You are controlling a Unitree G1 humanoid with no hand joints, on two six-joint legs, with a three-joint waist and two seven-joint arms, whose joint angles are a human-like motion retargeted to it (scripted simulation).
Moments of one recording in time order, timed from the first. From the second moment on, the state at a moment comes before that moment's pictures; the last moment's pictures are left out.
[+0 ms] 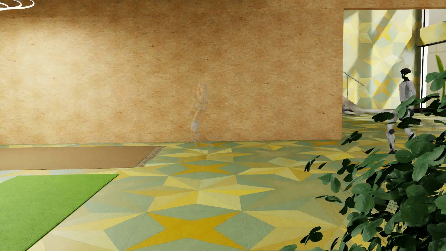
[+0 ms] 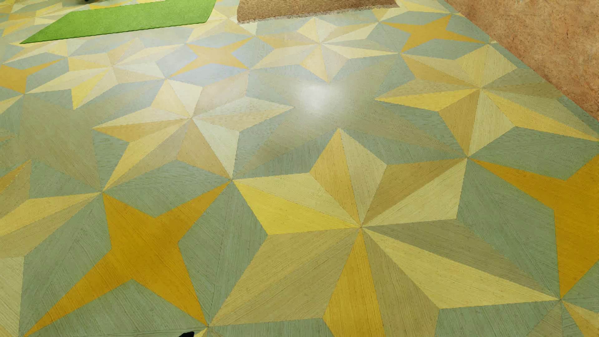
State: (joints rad) body 0.16 -0.42 -0.19 -0.09 -0.01 0.03 0.00 0.00 0.02 0.74 0.65 0.16 0.31 0.28 0.06 0.32 -0.27 0.00 0.00 -0.17 0.29 0.83 1.20 0.00 0.00 0.00 0.00 0.00 0.00
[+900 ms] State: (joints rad) body 0.21 -0.45 -0.19 -0.15 -0.10 -0.05 0.00 0.00 0.02 0.42 0.59 0.18 0.28 -0.31 0.05 0.38 -0.31 0.00 0.00 -0.30 0.31 0.81 1.03 0.00 0.00 0.00 0.00 0.00 0.00
